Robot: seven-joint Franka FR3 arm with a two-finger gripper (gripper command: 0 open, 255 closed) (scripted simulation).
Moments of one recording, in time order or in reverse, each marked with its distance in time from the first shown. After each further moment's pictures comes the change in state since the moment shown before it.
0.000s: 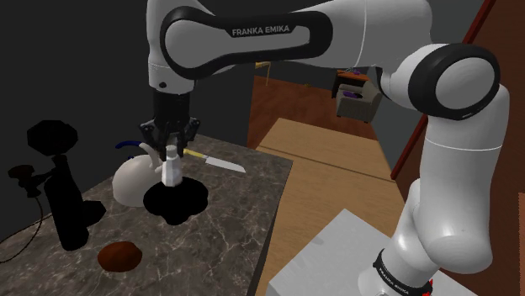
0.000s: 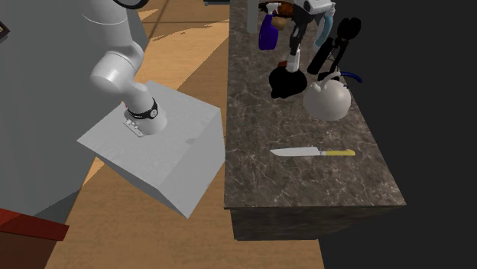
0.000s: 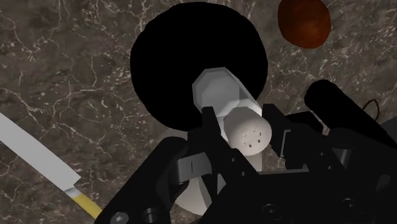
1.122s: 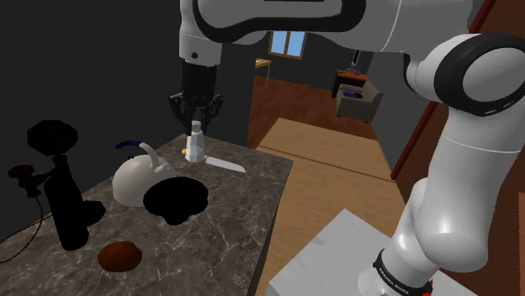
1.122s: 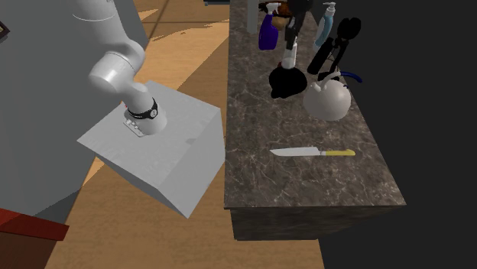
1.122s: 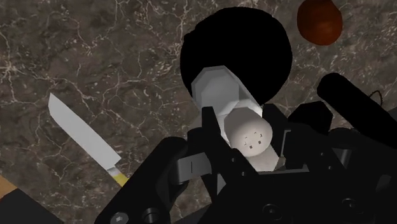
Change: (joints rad) arm -0.072 -0.137 -0.032 -0.035 0.047 -0.100 -0.105
